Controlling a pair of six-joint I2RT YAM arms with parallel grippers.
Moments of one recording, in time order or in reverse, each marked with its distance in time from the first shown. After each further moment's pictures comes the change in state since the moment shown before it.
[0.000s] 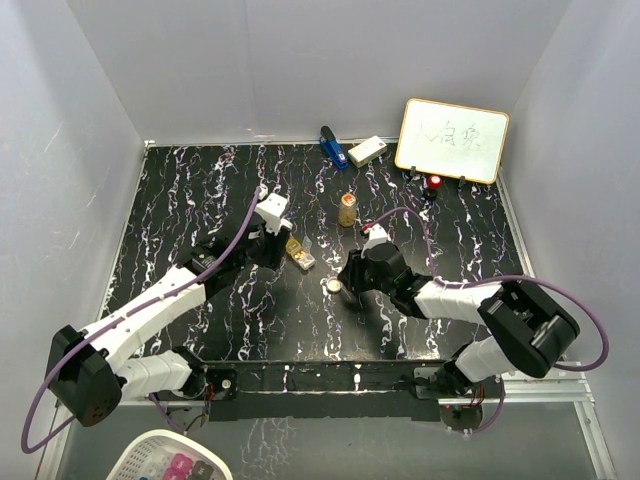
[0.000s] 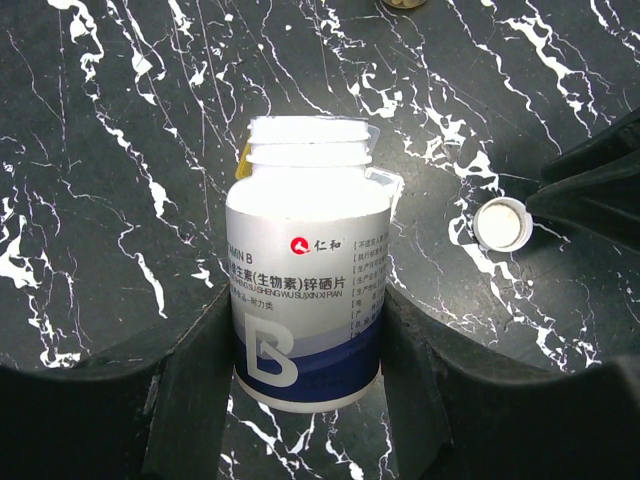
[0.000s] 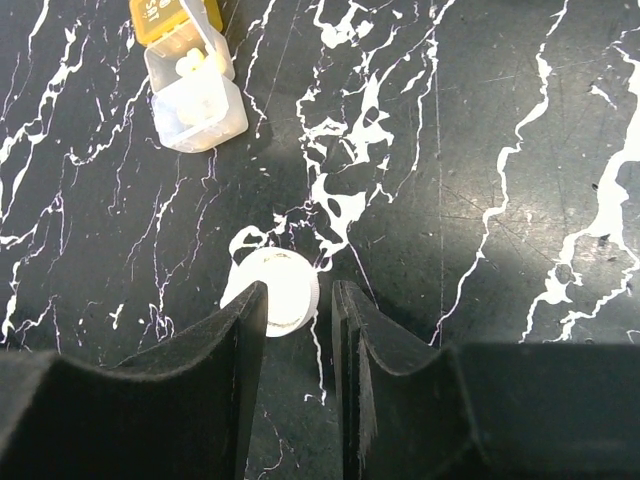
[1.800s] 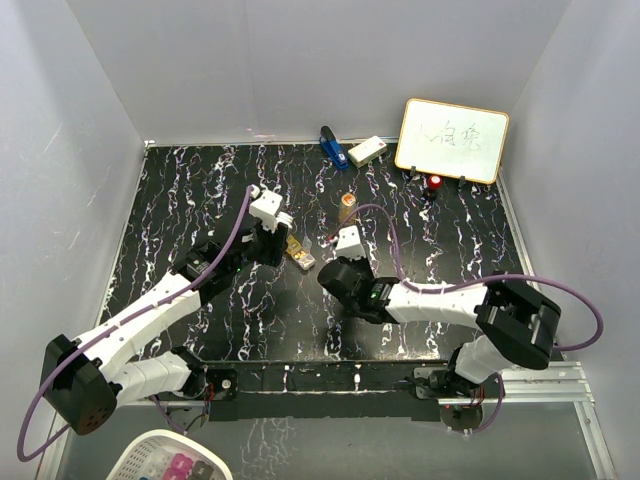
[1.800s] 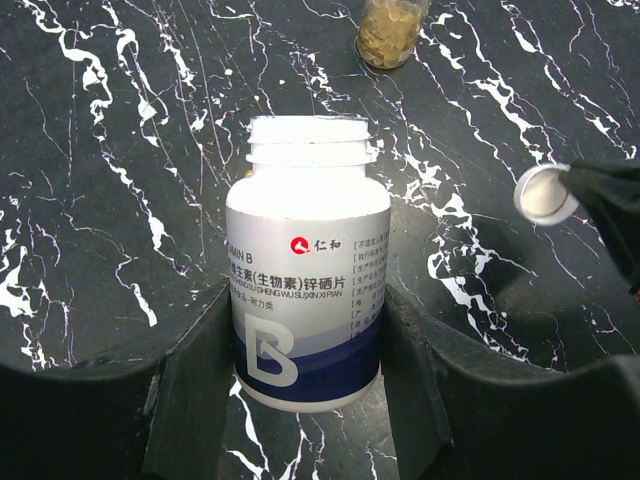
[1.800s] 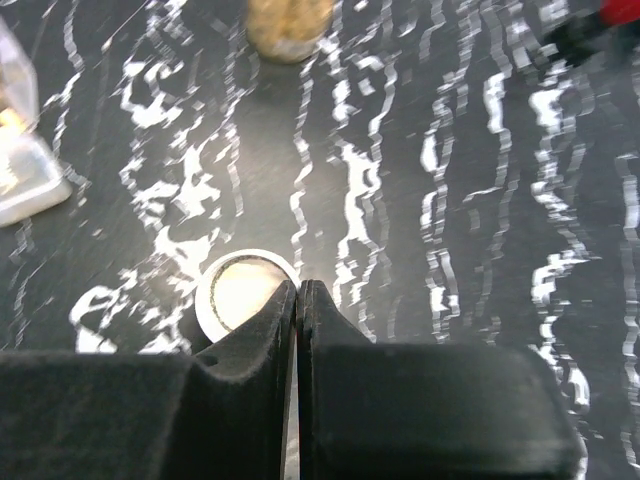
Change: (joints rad) left arm 0.000 -0.053 -0.035 0.095 0.007 -0.023; right arm 0.344 0.074 0.269 -0.451 0.857 -0.099
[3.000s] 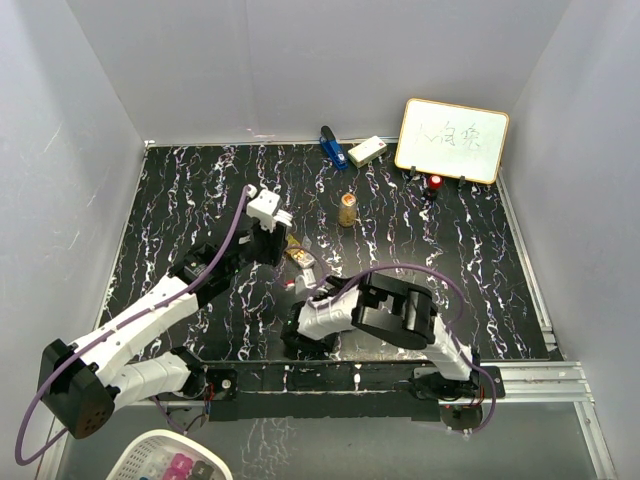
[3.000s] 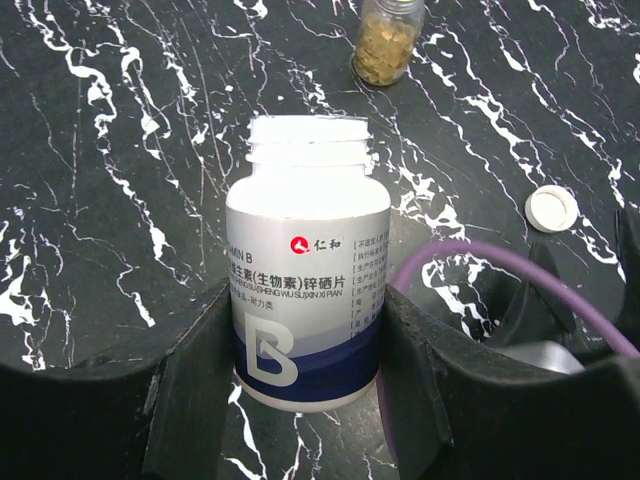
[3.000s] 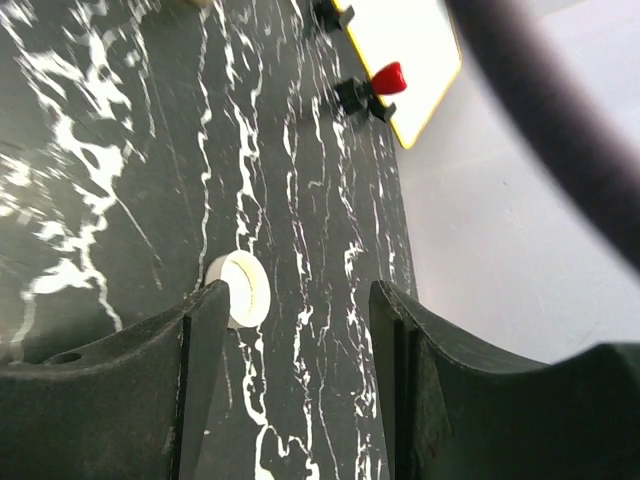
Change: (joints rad) left arm -0.002 -0.025 -0.010 0.017 0.006 -0.002; right arm 0.242 0.689 0.483 -1.227 0.600 0.764
